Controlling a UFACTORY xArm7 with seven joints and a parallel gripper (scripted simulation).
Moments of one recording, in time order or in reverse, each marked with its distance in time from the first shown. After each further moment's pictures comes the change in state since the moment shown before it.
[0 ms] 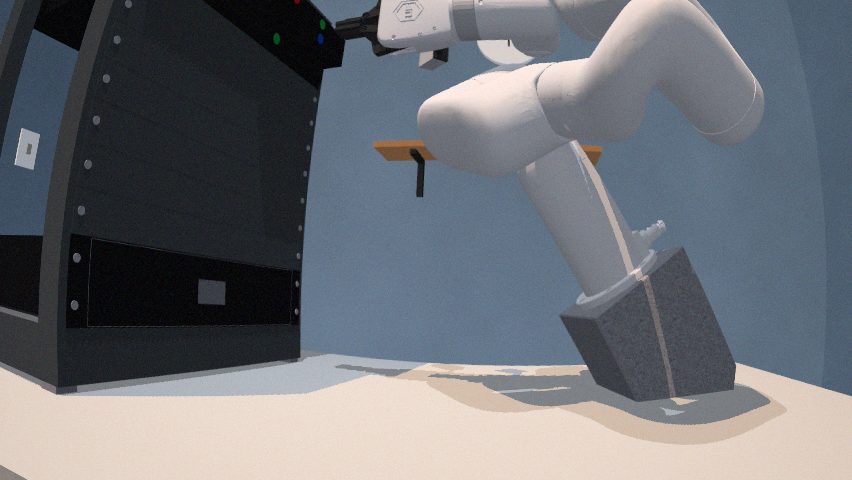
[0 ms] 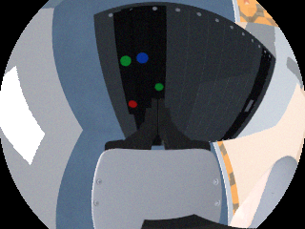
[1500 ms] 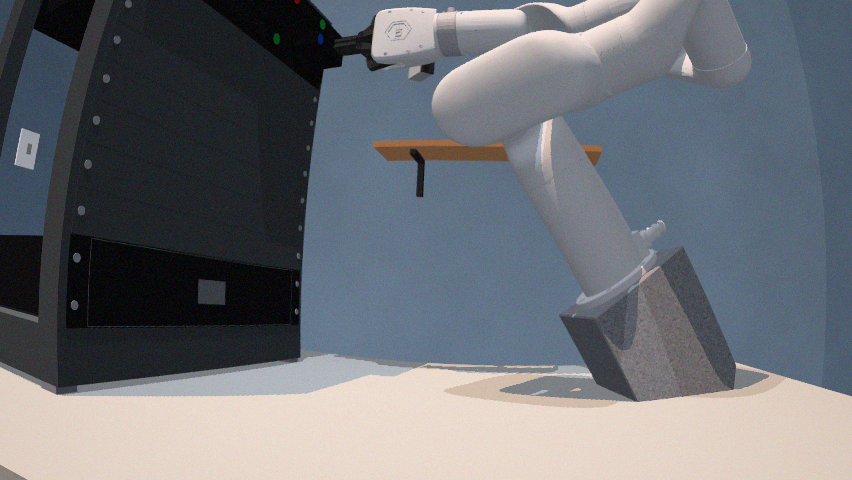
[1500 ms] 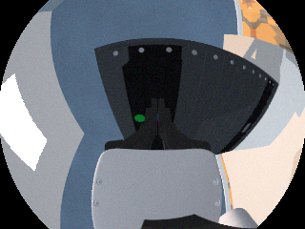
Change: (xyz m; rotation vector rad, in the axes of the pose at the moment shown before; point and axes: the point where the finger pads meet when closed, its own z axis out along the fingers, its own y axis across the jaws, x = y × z) arm 0.091 -0.022 0.045 -0.006 -0.004 0.002
